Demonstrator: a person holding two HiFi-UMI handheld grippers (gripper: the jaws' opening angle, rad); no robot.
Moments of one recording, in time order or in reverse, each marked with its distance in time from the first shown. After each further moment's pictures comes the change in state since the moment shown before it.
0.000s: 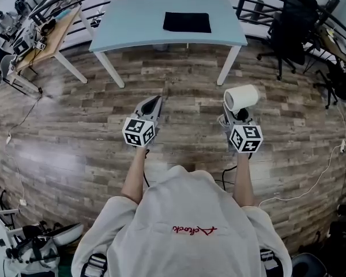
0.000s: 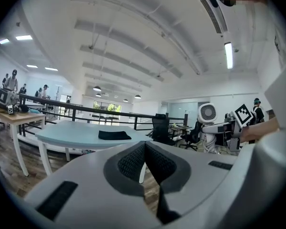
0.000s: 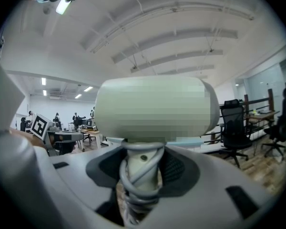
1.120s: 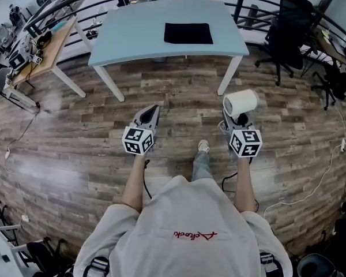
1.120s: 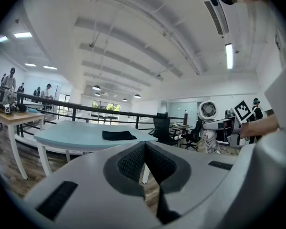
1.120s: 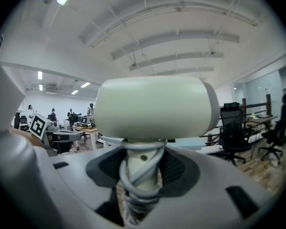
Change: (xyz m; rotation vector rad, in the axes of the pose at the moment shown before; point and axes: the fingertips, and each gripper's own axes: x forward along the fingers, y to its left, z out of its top) left arm 0.018 0.074 -0.007 0.003 0.007 -0.019; right arm 0.060 0.018 0.006 -0.028 0.010 -0.048
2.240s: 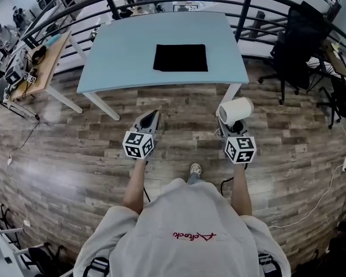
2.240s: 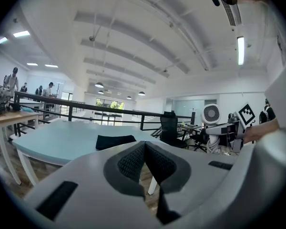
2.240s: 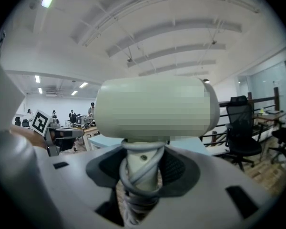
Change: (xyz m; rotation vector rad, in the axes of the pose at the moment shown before) left arm 0.245 0.051 0.050 -0.016 0.031 0.053; right arm 0.189 -0.163 0.043 0.027 0.037 0.051
